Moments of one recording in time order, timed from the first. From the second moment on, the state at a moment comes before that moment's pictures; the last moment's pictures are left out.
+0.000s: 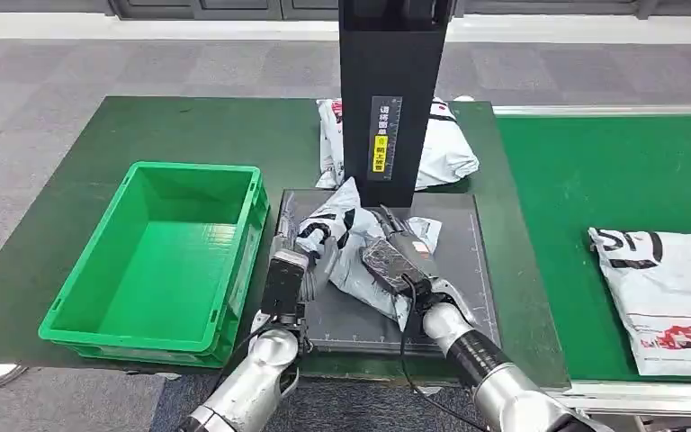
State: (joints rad) left arm -0.40 -0.33 -0.49 -0.78 0.00 0.56 -0.70; right arm -0.57 0.12 0.57 -0.58 0.33 -0.22 -0.40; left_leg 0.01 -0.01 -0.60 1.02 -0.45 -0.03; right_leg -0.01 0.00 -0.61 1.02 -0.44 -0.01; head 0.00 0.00
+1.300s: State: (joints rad) left arm -0.62 -0.35 -0.68 -0.50 -0.01 0.62 -0.65; right arm -0.48 0.15 0.24 -0.85 -0.12 -0.47 -0.71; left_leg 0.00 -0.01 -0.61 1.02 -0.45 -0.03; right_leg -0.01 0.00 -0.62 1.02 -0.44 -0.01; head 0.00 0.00
